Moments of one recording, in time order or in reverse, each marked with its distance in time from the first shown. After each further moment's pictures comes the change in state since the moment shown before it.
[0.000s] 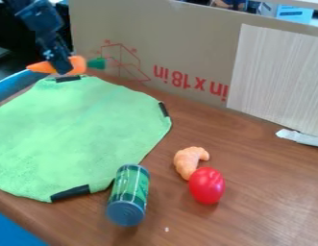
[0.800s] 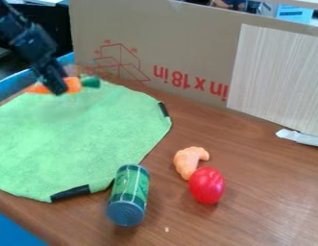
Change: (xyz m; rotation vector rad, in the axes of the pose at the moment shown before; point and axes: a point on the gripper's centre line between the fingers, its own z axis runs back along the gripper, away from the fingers) arm -0.029 -0.006 -0.032 -0.046 -0.077 -0.041
